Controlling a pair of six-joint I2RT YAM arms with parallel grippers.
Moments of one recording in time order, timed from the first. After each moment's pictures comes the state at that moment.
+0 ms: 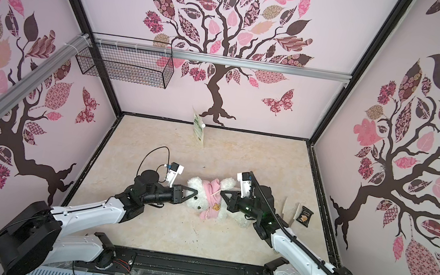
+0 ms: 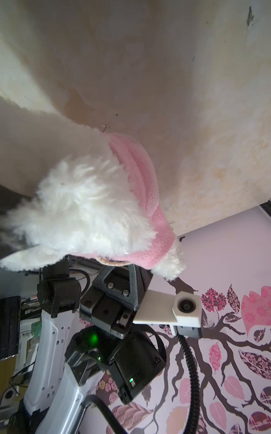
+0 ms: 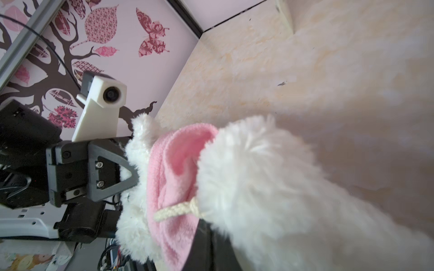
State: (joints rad) left arm -0.66 1.19 0.45 0.40 0.48 -0.80; right arm 0.44 0.98 0.39 0.26 -0.46 0.56
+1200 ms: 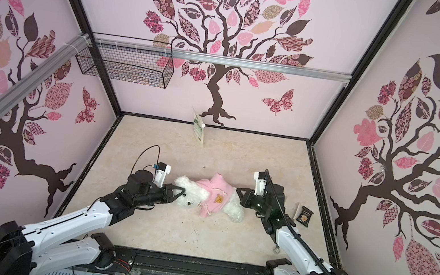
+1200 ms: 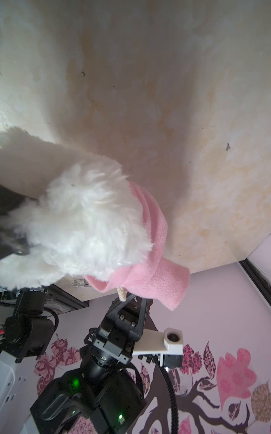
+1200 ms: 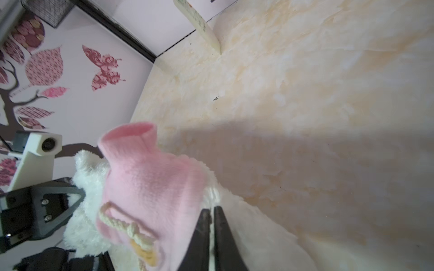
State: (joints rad) left arm -0.60 1.05 0.47 0.06 0.30 -0.83; right arm 0.24 1.08 0.41 0.20 -0.50 0.54
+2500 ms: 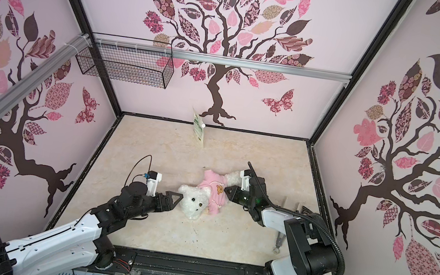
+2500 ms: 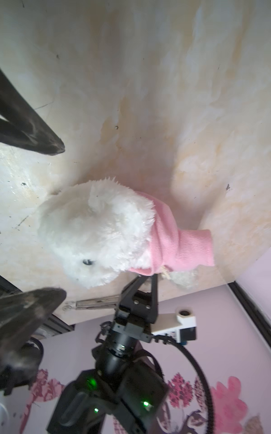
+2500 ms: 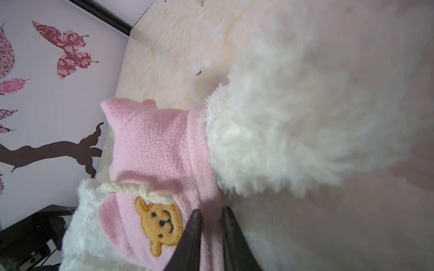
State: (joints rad) left arm -0.73 0.83 0.32 0.00 0.07 -0.80; right arm 0.36 1.50 0.50 0.41 -0.46 0.65
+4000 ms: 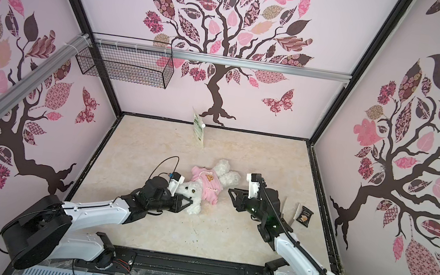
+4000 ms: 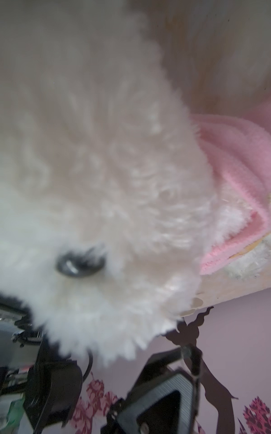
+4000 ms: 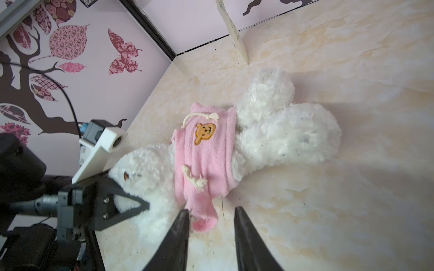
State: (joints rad) left arm -0.66 1.29 0.44 0.25 0.41 -0.71; right arm 0.39 0.93 0.28 0.31 -0.41 0.46
